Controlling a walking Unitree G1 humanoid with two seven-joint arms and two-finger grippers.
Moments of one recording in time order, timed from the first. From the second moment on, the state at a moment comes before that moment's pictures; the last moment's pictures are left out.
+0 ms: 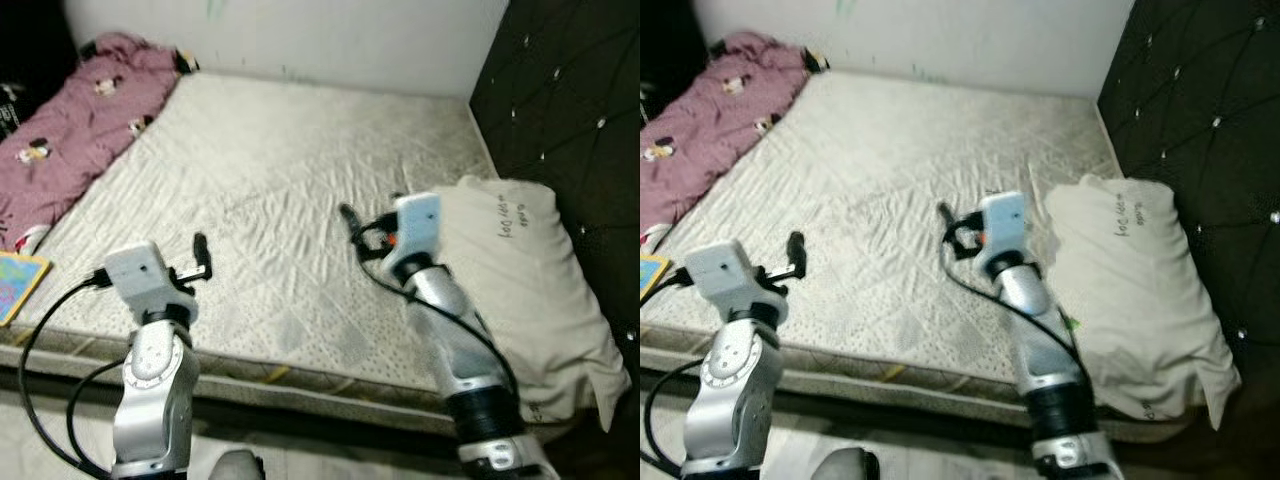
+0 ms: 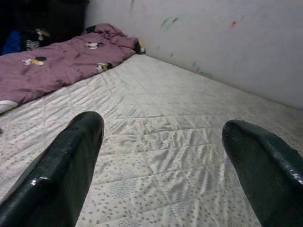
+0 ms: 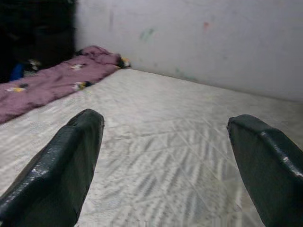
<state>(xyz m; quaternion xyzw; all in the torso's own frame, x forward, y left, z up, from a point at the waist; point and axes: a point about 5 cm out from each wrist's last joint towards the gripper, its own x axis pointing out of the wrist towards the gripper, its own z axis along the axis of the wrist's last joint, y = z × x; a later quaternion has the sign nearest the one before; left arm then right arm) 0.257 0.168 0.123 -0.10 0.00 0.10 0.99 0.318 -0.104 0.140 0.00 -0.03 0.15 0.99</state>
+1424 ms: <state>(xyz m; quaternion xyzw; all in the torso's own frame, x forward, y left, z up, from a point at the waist) 0.258 0.169 0.126 -0.10 -0.02 0.10 0.99 0.315 -0.089 0.134 0.01 -0.02 0.19 0.98</state>
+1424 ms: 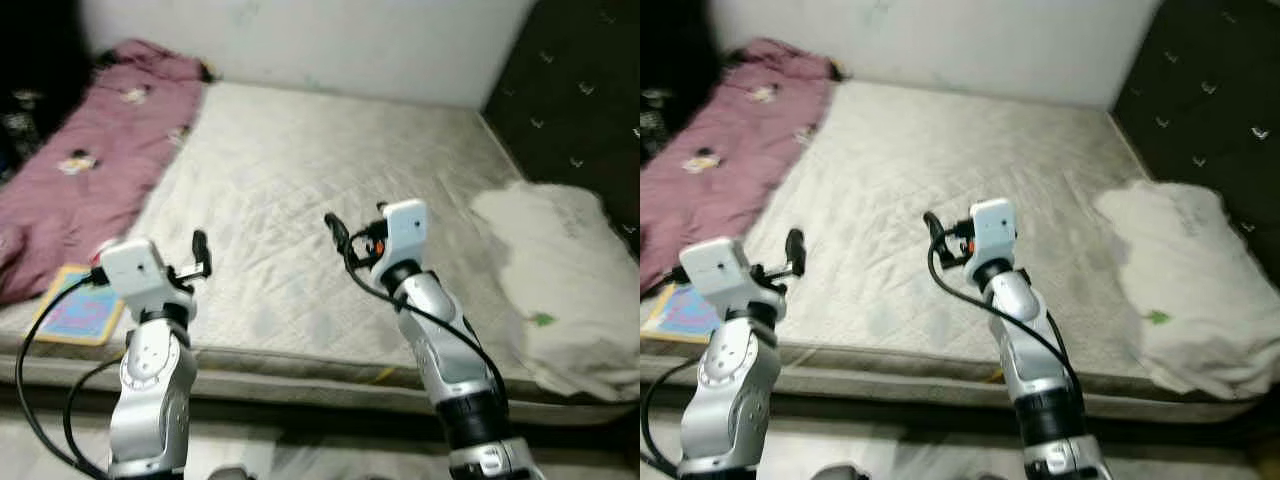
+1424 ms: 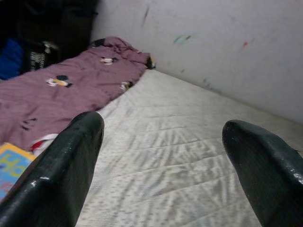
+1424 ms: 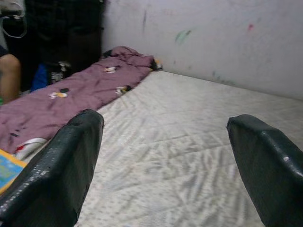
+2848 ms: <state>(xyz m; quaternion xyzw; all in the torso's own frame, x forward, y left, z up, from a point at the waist) 0.260 0.161 0.124 -0.12 -0.01 0.07 0.99 0.313 -0.103 0.123 0.01 0.00 0.17 0.98</state>
